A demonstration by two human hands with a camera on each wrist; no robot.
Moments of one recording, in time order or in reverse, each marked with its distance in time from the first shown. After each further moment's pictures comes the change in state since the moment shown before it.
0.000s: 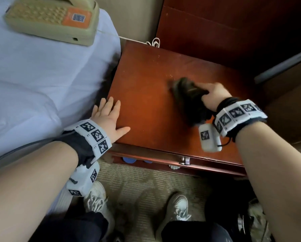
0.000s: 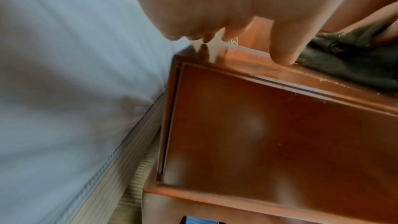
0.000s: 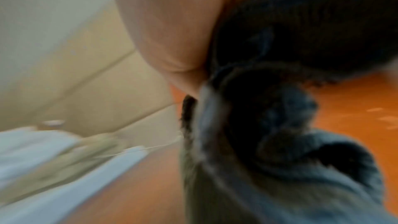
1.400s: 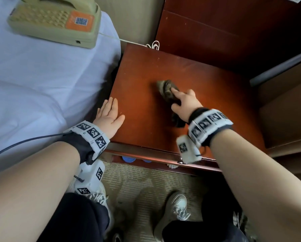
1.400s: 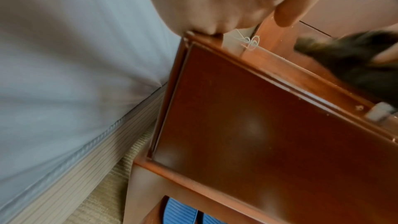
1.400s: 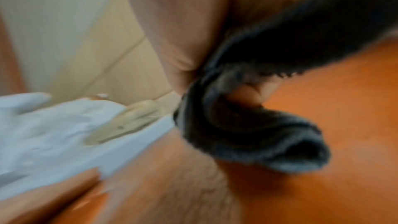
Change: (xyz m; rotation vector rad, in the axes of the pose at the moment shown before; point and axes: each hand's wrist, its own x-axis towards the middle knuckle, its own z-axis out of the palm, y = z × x) left_hand 0.004 -0.006 -0.001 -0.354 0.000 0.029; right_hand -0.031 -0.046 0.036 -0.003 -0.129 -0.171
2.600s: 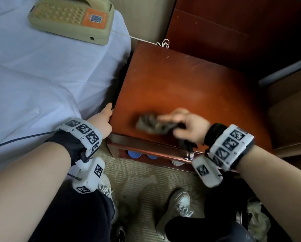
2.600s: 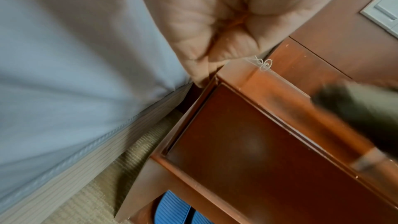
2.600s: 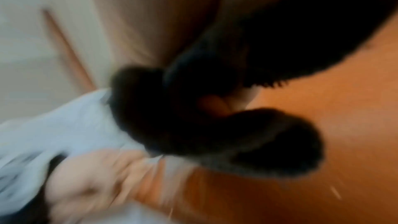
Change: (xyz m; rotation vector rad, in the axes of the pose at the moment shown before) left_hand -0.018 -0.032 -0.009 -0.498 -0.079 -0.182; right_hand -0.051 0.002 0.012 0.084 -0.269 -0.449
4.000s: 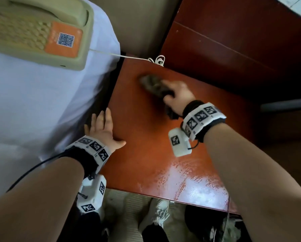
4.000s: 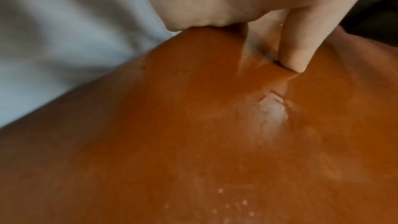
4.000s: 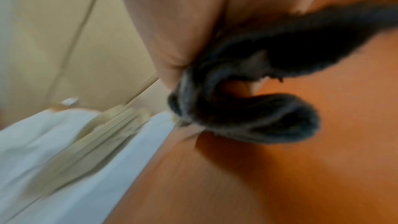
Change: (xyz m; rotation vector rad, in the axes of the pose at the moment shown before) left_hand 0.078 0.097 -0.005 0.617 -0.037 -0.219; right_hand 0.175 0.059 -0.118 0.019 0.152 0.361
